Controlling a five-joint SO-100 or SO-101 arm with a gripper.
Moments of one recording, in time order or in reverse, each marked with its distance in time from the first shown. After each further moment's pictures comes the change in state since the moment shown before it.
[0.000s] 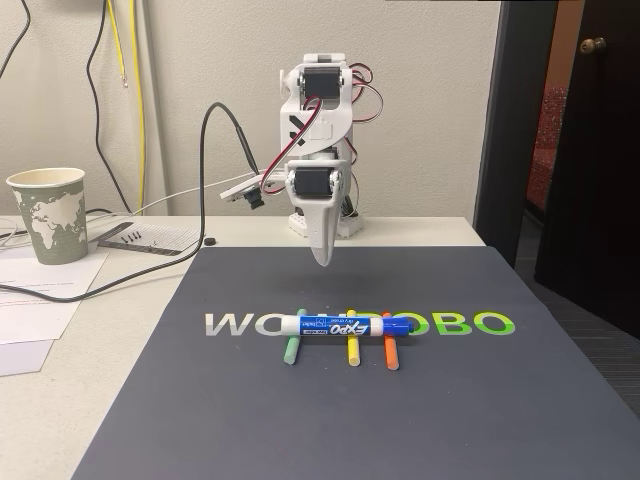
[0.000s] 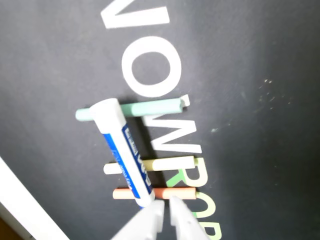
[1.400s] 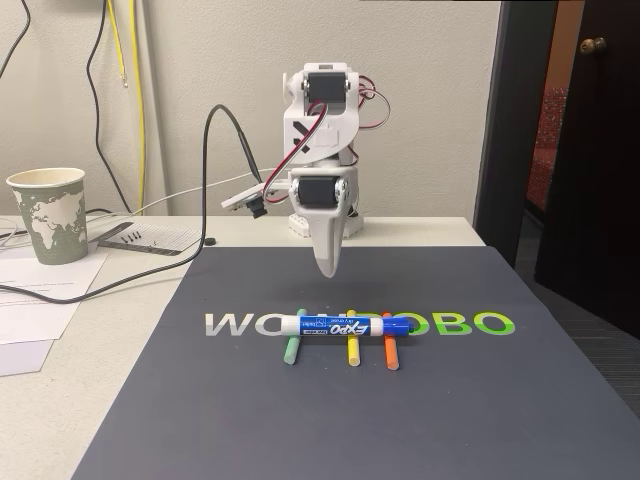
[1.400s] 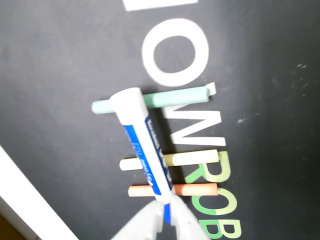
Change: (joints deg) arm -0.6 -13.1 -19.6 6.9 1.2
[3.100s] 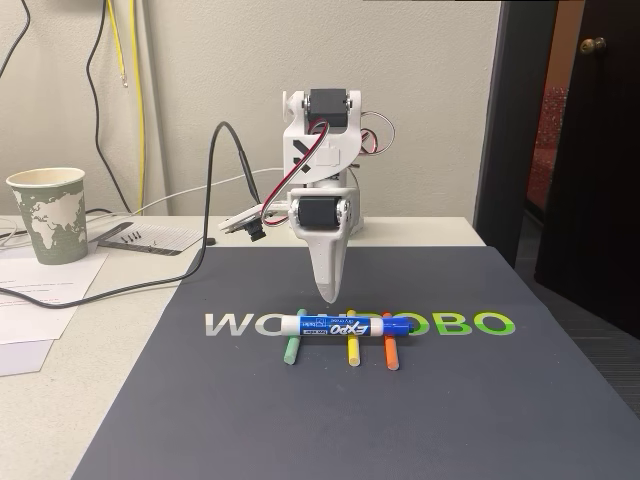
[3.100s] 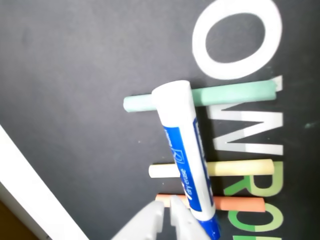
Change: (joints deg) arm 0.0 -33.8 -53.3 16.3 -0.1
